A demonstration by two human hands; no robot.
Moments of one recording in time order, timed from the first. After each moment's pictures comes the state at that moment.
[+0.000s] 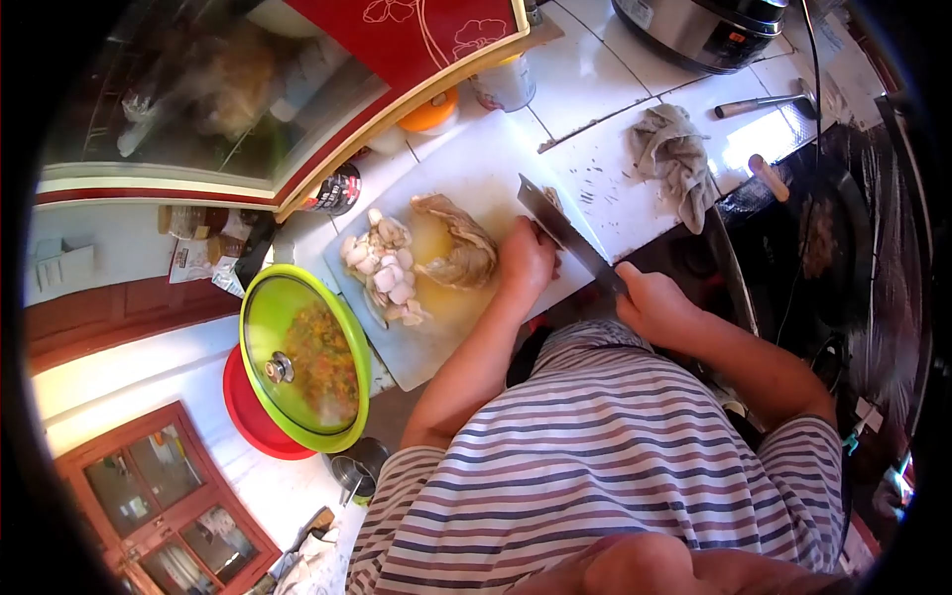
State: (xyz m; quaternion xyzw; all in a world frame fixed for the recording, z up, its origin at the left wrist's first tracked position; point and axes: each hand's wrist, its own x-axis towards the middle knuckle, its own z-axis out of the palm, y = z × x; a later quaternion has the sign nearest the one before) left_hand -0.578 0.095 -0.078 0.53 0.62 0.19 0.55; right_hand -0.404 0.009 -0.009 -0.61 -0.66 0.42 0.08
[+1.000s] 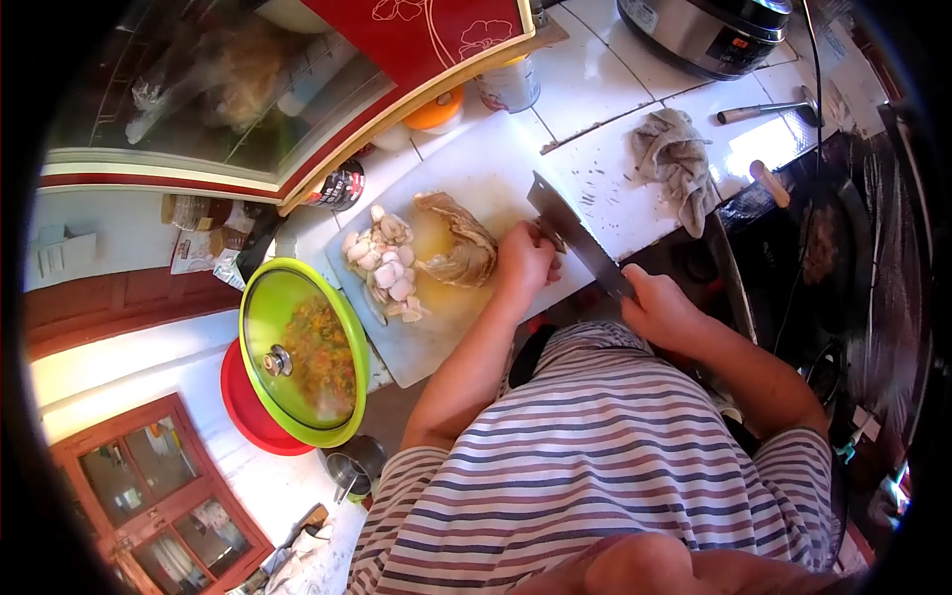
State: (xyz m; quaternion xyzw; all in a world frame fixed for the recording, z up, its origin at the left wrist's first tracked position) left_hand -0.582 0.093 -0.078 0.43 0.62 0.20 0.63; right_hand -0.395 0.002 -0.013 -0.62 -0.62 0.46 0.13
